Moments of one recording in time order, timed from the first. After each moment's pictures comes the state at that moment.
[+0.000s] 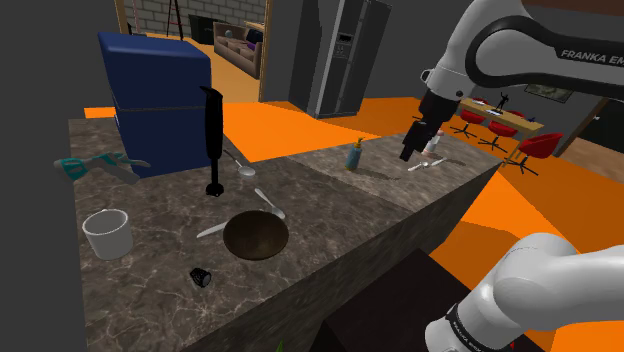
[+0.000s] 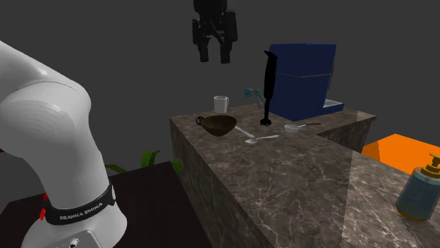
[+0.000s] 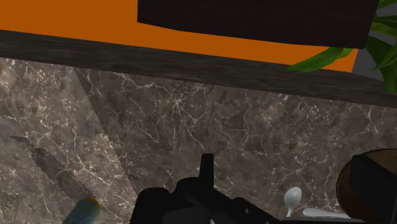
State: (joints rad) arm 0.01 -0.74 -0.01 -2.40 -0.02 1.71 -0.14
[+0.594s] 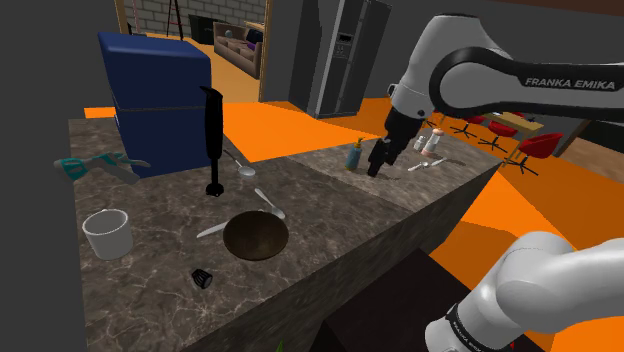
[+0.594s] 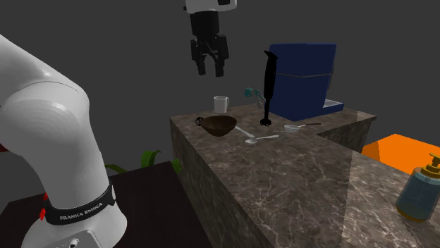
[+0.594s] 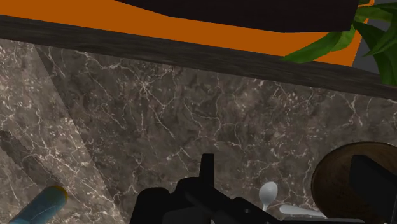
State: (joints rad) arm 0.06 -0.66 0.13 -2.46 0.03 1.87 0.00
